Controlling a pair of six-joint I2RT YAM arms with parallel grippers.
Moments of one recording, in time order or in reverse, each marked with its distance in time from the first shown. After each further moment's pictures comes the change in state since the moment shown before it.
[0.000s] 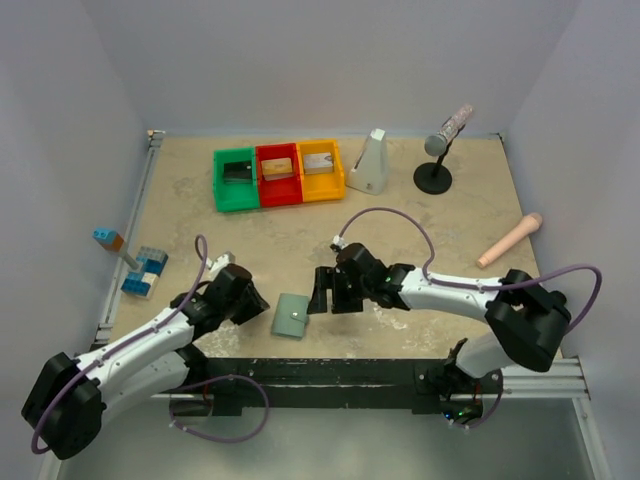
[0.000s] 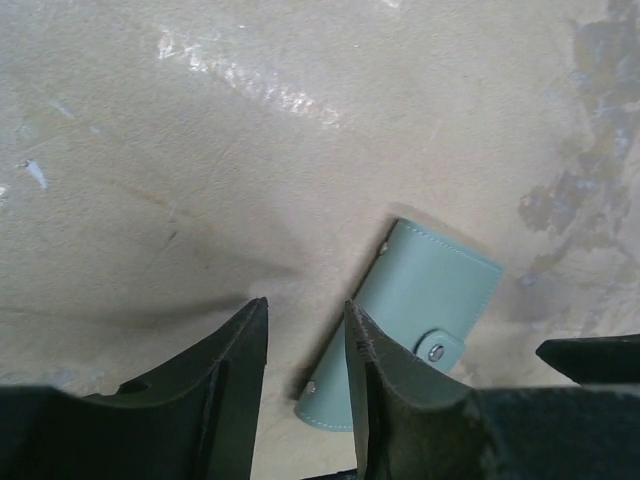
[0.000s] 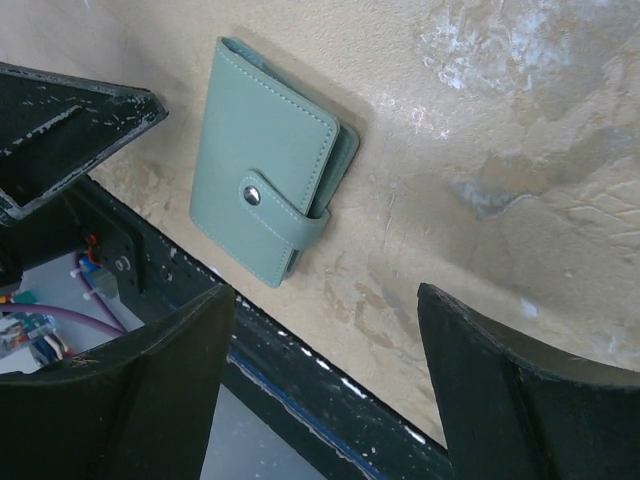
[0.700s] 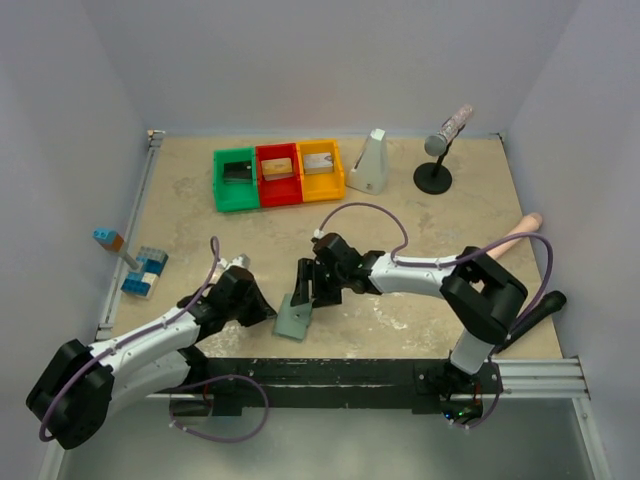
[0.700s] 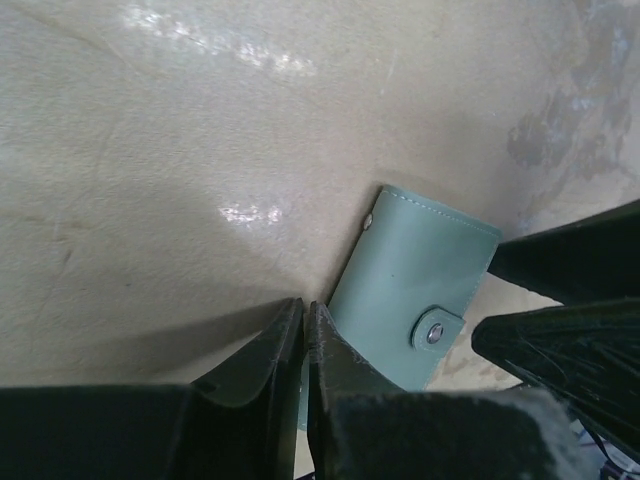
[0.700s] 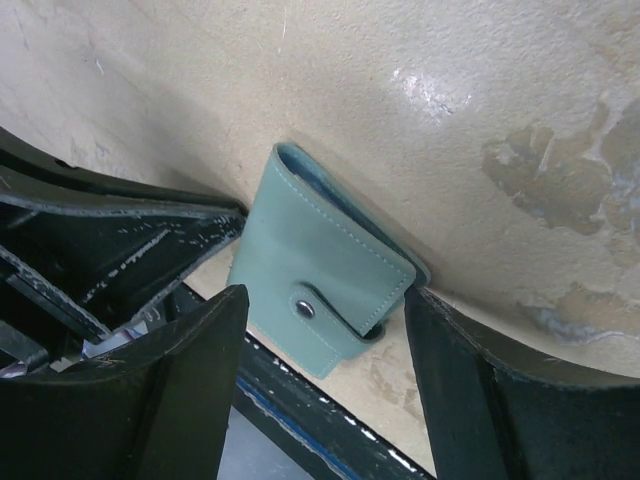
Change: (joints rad) left arm 0.000 0.084 -0.062 0.161 0.141 0.105; right arm 0.002 0.270 0.192 0.028 -0.048 0.051
